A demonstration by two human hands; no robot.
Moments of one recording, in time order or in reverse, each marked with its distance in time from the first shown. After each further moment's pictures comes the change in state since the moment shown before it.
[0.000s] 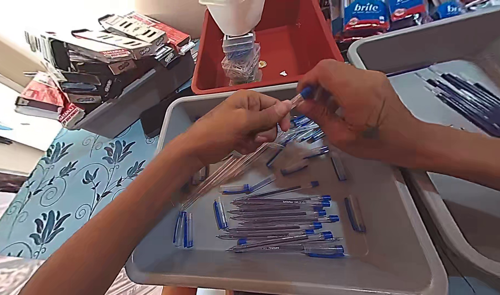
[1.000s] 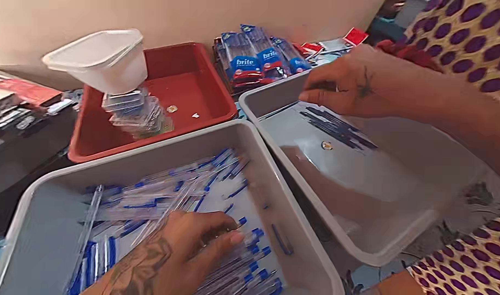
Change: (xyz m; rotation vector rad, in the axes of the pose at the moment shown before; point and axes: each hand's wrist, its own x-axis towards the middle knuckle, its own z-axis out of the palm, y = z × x) left_hand -0.015 -0.037 0.048 0.681 -0.083 0.191; right_hand -0.051 0.060 -0.144 -0.445 -0.374 0.386
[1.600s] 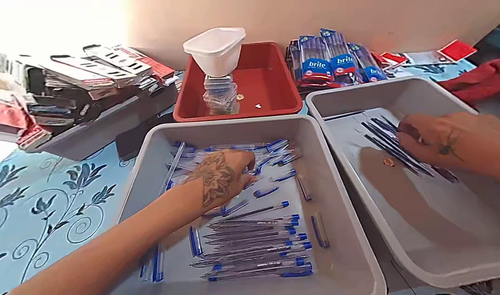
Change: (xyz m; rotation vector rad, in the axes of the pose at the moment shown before) left_hand 0.009 -0.020 -0.022 0.511 0.140 -0.157; right_hand -0.057 0.036 0.052 -0.106 -0.065 0.183
